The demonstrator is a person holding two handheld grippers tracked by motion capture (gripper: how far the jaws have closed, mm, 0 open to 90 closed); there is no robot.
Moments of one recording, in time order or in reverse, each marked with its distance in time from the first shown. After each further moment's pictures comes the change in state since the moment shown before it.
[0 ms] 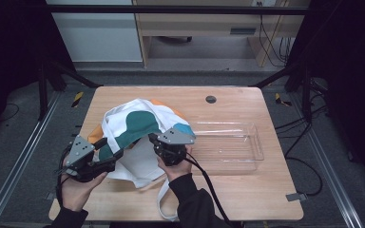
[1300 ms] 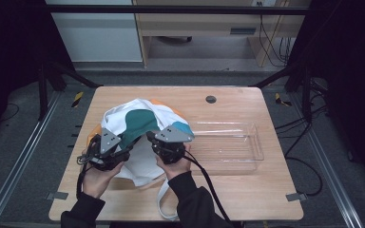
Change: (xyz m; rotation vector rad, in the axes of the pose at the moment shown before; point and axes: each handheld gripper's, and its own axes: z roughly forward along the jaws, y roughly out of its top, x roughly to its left) left arm -0.016 0.007 0.049 0.155 0.095 0.112; right arm 0.002 0.008 0.002 0.007 0.015 -0.024
